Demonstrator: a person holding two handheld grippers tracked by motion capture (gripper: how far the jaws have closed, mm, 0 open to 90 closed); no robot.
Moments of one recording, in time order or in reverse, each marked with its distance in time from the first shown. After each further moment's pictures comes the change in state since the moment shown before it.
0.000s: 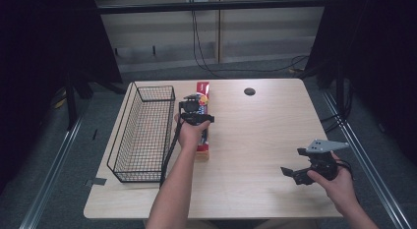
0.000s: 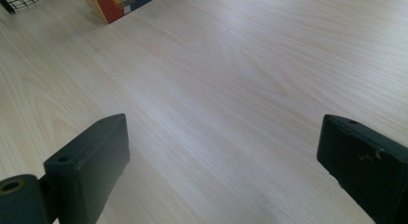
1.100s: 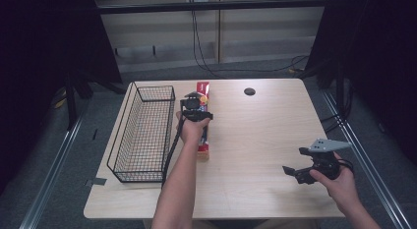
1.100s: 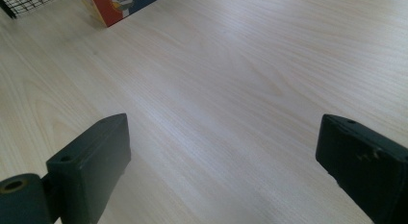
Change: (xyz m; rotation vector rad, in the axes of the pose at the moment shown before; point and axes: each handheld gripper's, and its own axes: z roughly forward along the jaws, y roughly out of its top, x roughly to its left) left arm 0.000 0.010 0.014 0.027 0.012 -0.031; right arm -0.004 -0.001 -0.003 -0.008 0.002 0.011
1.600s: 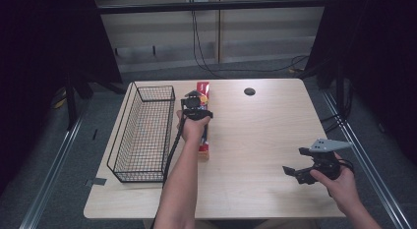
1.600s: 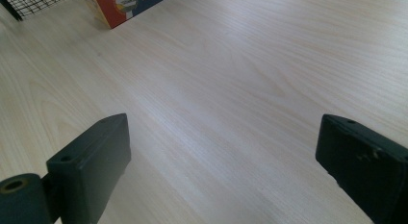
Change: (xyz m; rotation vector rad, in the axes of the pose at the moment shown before) left arm -0.003 0.004 0.003 0.022 0.020 -0.040; right arm 0.000 0.000 -0.001 -0.004 0.012 0.004
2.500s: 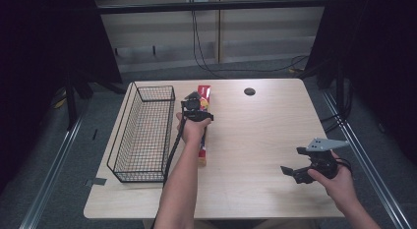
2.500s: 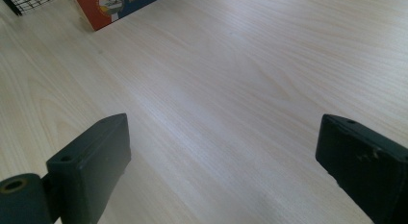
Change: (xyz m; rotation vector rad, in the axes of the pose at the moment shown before) left arm 0.000 -0.004 0.003 0.076 0.013 -0.012; right arm 0.001 0.003 0.005 0.013 0.007 -0.022
